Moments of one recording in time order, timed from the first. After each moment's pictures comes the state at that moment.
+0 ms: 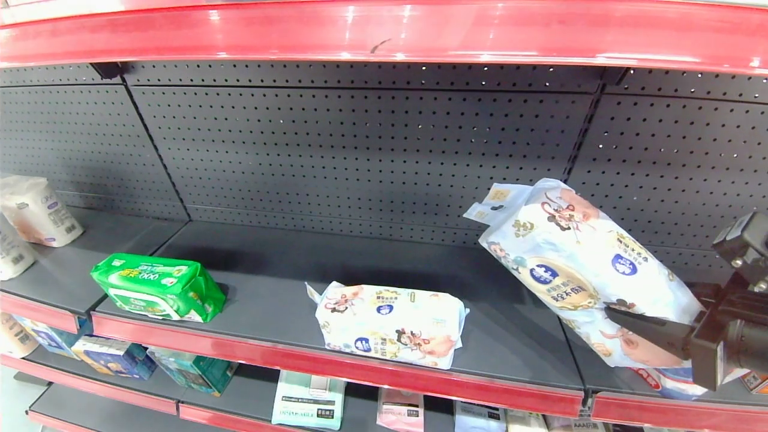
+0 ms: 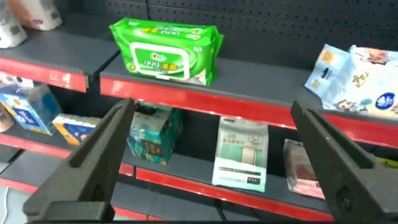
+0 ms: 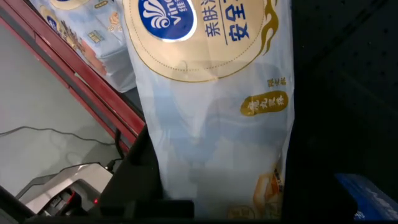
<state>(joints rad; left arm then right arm) -0.06 0.09 -0.02 -0.02 0.14 -0.04 0.25 1.12 -0.51 -0.19 0.20 -0.31</state>
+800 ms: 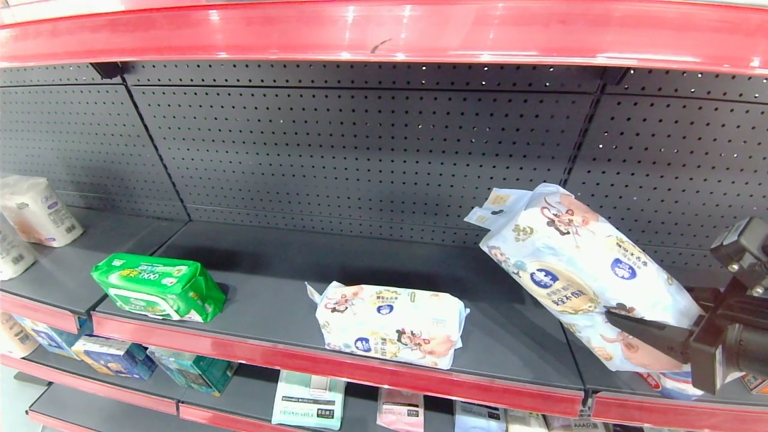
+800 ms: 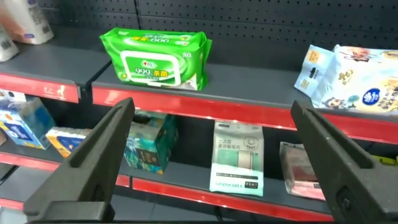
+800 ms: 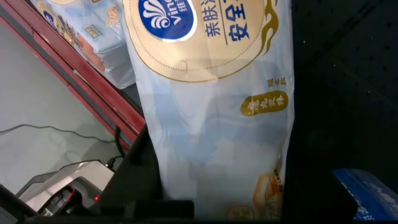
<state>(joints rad) 0.00 0.01 0.00 -0.01 0.03 -0.01 0.25 1.12 -0.50 -0.19 0.19 -0.31</state>
